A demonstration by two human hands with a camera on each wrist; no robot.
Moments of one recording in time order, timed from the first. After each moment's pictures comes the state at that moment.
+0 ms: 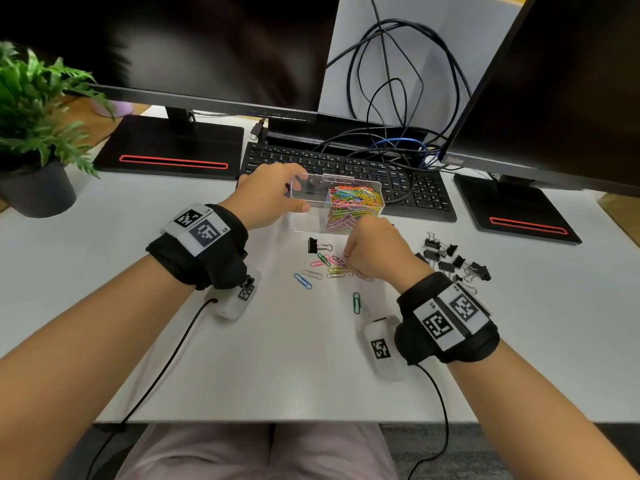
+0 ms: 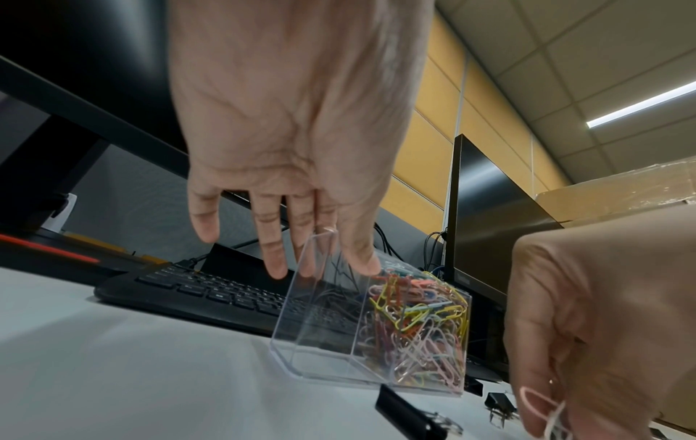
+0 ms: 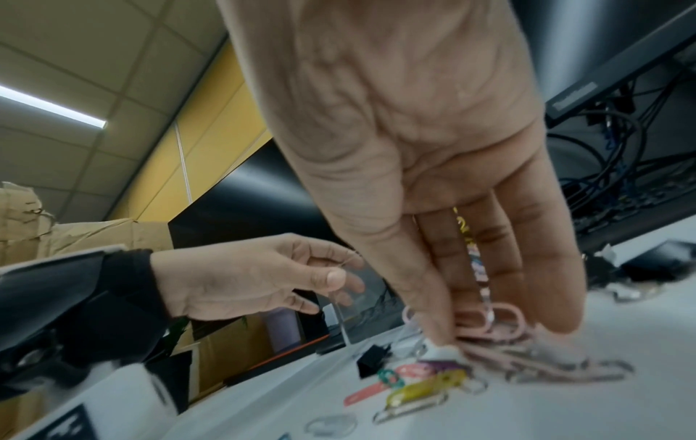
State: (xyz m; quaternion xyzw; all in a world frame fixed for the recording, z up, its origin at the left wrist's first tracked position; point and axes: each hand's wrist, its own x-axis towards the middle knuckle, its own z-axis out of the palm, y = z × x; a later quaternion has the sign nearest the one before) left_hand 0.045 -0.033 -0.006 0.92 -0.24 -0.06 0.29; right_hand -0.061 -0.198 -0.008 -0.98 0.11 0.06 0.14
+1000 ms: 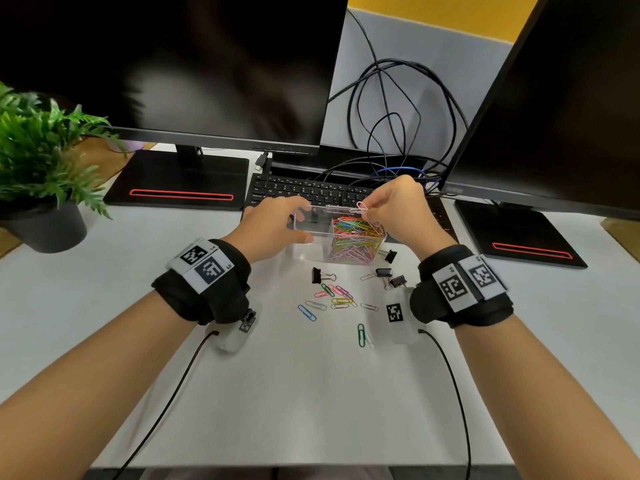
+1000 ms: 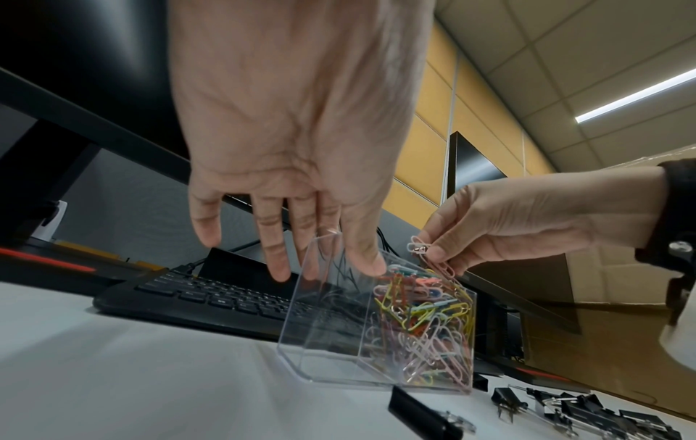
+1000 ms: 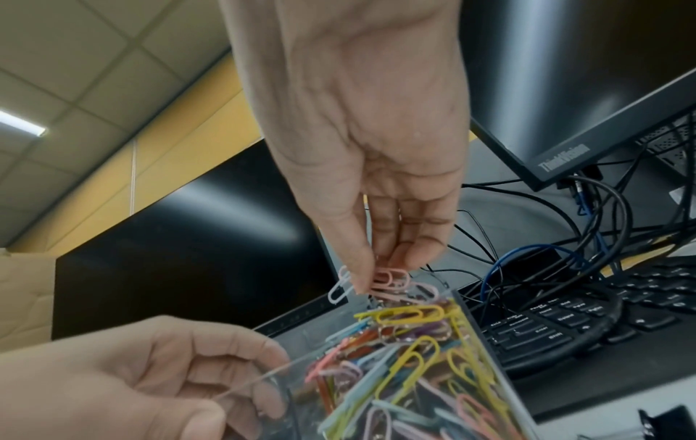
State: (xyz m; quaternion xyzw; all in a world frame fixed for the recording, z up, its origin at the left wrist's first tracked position) left_hand 0.052 -0.030 -0.008 0.92 -0.25 -0.05 0.29; right_hand -0.007 -0.233 0.046 -0.94 0.11 -0.12 0.31
